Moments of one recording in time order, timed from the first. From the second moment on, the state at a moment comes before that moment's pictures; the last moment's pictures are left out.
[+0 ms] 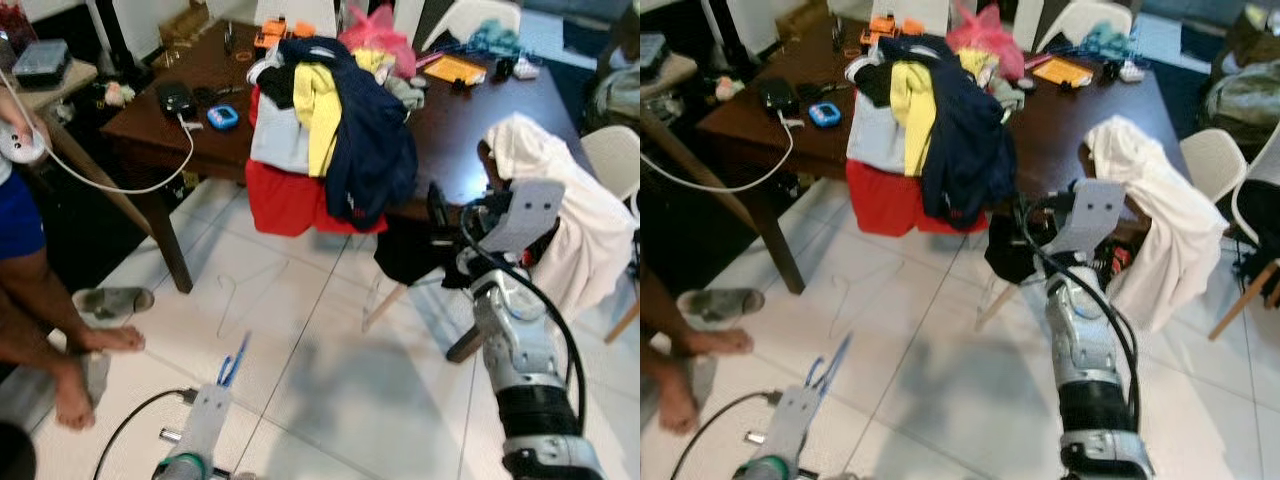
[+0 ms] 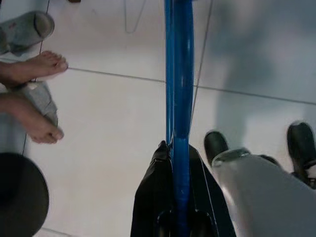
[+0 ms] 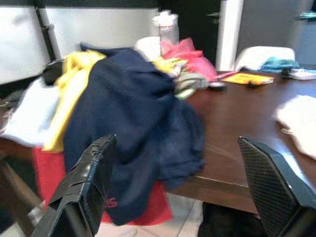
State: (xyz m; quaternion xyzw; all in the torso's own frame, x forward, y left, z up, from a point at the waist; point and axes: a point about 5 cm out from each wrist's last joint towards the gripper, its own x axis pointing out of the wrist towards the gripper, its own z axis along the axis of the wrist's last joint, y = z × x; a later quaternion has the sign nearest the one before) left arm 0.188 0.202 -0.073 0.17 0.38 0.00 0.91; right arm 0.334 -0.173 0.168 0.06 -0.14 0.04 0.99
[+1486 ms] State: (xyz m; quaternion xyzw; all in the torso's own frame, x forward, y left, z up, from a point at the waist) left arm 0.175 0.207 -0.079 0.18 0.40 0.00 0.90; right arm 0.334 -0.162 0.164 0.08 -0.13 0.05 0.99
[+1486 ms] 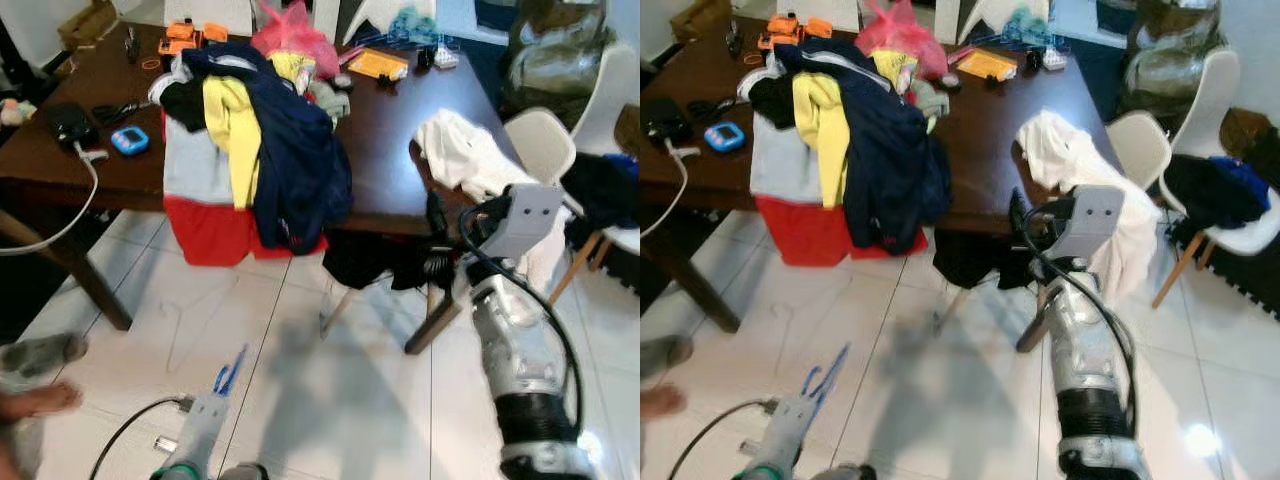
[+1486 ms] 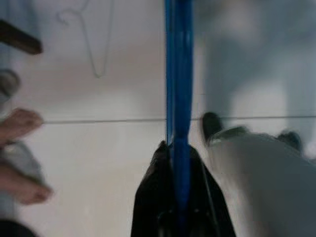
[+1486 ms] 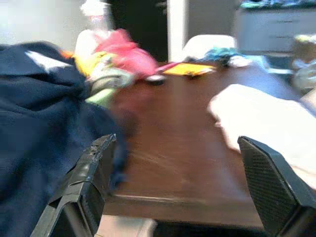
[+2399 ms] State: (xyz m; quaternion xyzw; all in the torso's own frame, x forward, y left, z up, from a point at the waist) left arm 0.169 0.206 -0.084 0.17 0.43 -0.02 0.89; right arm 0.318 -0.137 0.308 0.14 -0.32 0.26 0.90
